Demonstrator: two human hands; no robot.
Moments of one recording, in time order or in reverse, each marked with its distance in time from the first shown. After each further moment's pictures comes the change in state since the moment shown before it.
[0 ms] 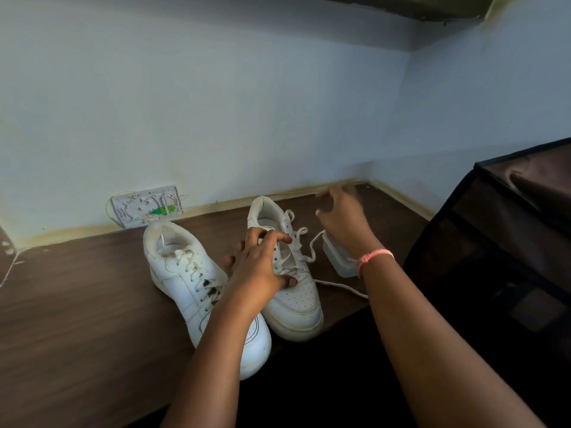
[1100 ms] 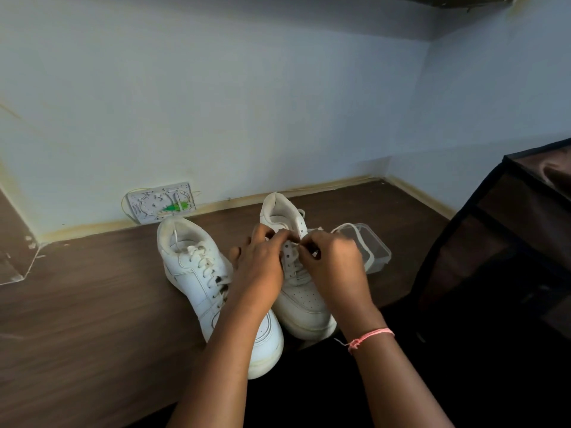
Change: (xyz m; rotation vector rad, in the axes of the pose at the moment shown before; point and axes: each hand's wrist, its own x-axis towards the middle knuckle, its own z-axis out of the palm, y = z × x) left_hand 0.001 -0.006 0.004 0.133 0.170 0.013; right_hand -0.085 -0.010 0.042 -0.078 0.164 -0.304
